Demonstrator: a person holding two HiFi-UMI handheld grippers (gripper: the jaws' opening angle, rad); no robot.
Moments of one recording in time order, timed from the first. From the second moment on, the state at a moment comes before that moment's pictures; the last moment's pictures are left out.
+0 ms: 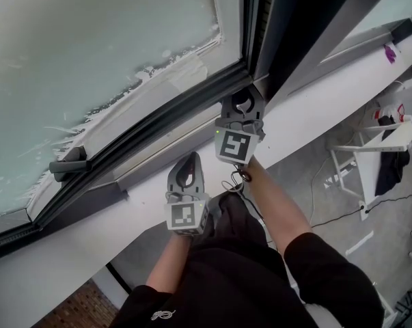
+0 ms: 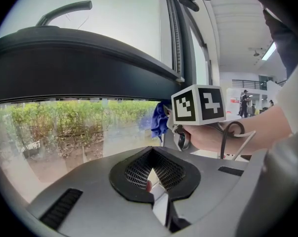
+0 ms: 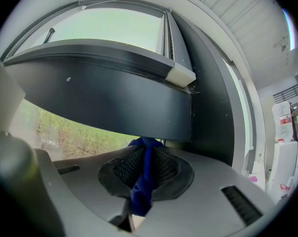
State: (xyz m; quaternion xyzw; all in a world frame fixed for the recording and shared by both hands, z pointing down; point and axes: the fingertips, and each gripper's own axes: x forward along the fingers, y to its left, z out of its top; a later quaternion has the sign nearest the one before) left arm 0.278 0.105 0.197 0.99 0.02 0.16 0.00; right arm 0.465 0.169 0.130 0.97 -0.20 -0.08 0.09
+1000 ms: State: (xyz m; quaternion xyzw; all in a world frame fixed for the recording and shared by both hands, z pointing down) left arm 0.276 0.065 0.248 0.99 0.06 0.11 0.01; right arm 0.474 0.163 0.138 0.95 -0.03 -0.09 0.29
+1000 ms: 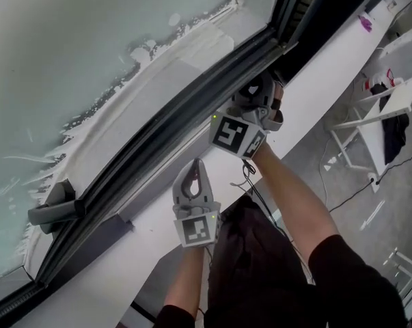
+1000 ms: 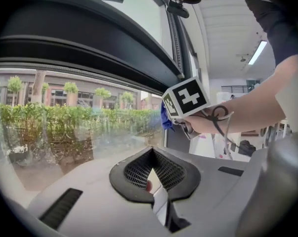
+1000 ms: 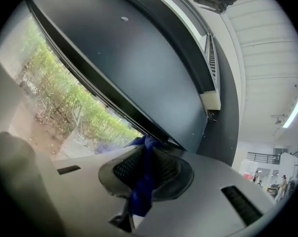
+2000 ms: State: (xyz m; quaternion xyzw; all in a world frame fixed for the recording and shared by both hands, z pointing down) left arm 0.339 0.088 0.287 0.99 0.09 0.05 0.00; right arm 0.469 0.167 0.181 0.97 -0.05 -0.13 0.21
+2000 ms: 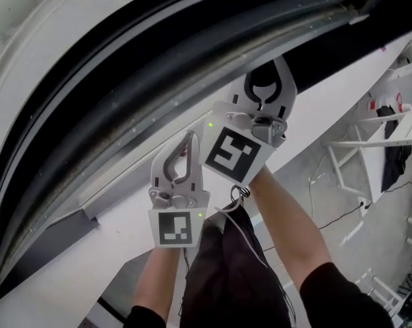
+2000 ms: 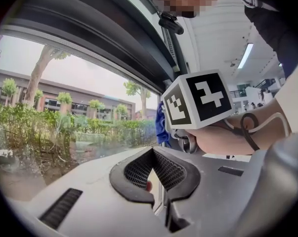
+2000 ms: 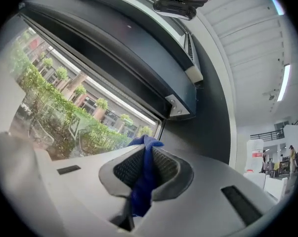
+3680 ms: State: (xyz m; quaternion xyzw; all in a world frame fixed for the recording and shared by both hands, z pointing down) left arm 0.341 0.085 0.369 1.00 0.05 0.00 -0.04; right arm 0.480 0.173 0.265 0.98 -0.06 -0.17 0.13
